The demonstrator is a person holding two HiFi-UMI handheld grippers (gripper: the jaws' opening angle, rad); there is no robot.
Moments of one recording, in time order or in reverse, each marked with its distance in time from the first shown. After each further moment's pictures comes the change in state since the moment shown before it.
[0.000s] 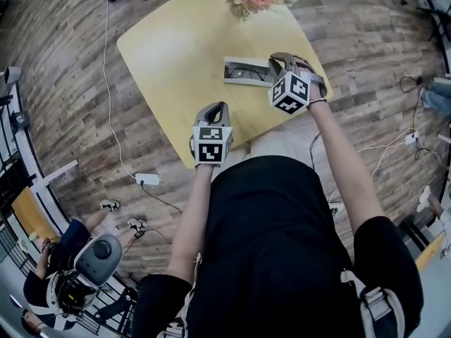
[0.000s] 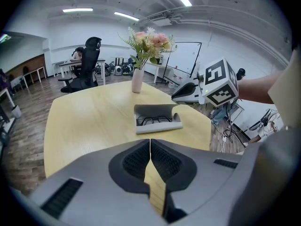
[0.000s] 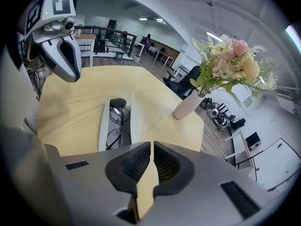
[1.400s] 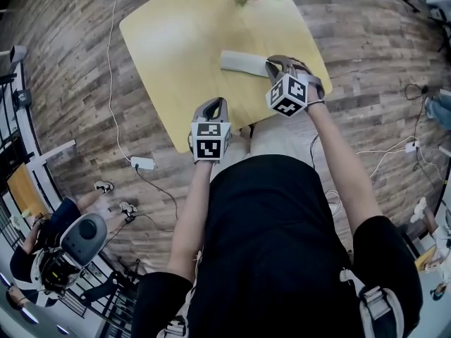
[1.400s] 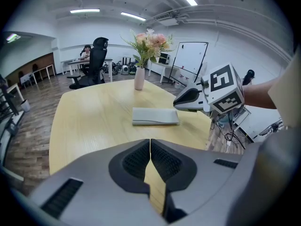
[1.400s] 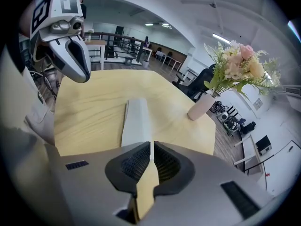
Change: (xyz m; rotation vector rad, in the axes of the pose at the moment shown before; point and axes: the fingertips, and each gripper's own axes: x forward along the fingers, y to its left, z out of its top) left arm -0.013 -0.032 -0.021 -0.059 -0.004 0.077; right arm -0.019 0.045 -0.018 -0.034 -0.058 0.105
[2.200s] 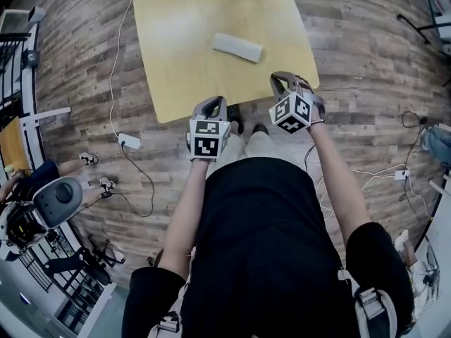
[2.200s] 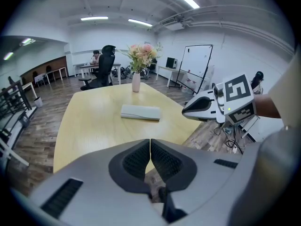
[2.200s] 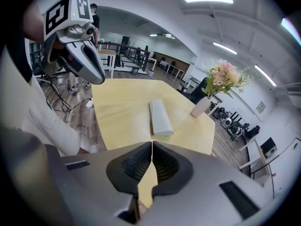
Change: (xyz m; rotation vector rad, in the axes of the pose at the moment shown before) left arm -0.040 -0.098 -0.033 -0.069 -0.048 0.114; right arm -0.094 0.053 -0.065 -0.021 -0.115 0.058
